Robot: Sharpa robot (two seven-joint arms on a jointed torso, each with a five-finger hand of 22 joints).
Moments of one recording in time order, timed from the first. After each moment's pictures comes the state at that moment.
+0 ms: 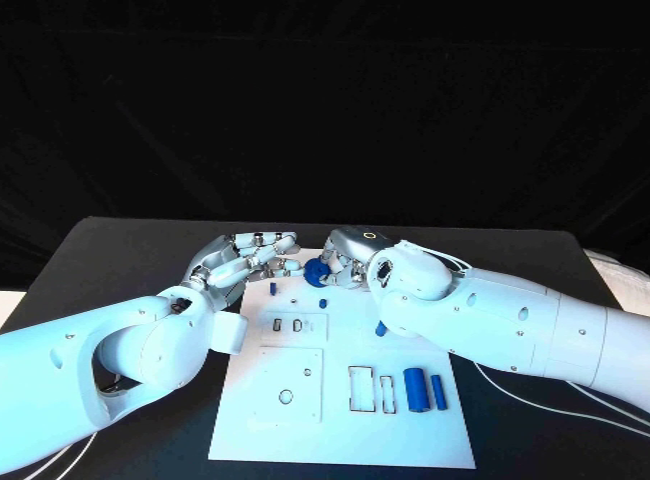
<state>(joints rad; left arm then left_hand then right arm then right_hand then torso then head) 1.19 -0.92 -0.02 1.74 0.06 -0.36 0.42 1.46 -0.06 0.14 0.12 0.13 0.98 0.21 0.10 0.07 1.09 0.15 0.08 0.07 1.19 0.09 0.20 0.18 0.17 0.99 0.20 0.33 0.12 1.21 -0.50 0.02 1.35 -1.68 -0.29 -0.39 1.37 -0.08 0.23 0.15 0.17 1.09 0.13 0.11 0.08 1.46 0.03 1.41 1.31 1.47 -0.04 1.56 1.31 0.07 1.44 0.06 1.44 1.29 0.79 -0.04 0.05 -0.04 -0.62</state>
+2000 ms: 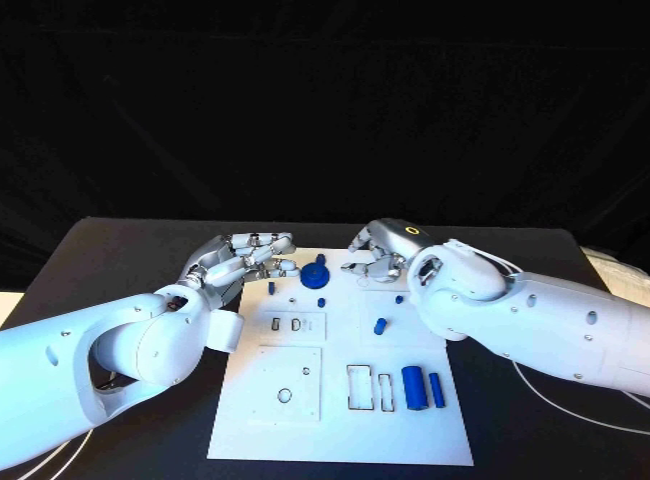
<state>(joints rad) 1.20 -0.94 -0.02 1.74 0.06 -0.36 0.40 1.46 -0.05 0.14 0.11 0.13 0.98 0.22 0.09 0.07 1.08 0.16 0.07 0.07 1.19 0.09 0.19 0.18 0.17 0.99 0.20 0.33 0.12 1.20 -0.70 0.03 1.49 -1.62 -0.40 -0.34 1.25 -0.11 0.16 0.24 0.16 1.01 0.14 0.06 0.07 1.46 0.05 1.34 1.31 1.46 -0.02 1.56 1.31 0.07 1.44 0.08 1.45 1.30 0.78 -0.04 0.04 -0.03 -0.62</state>
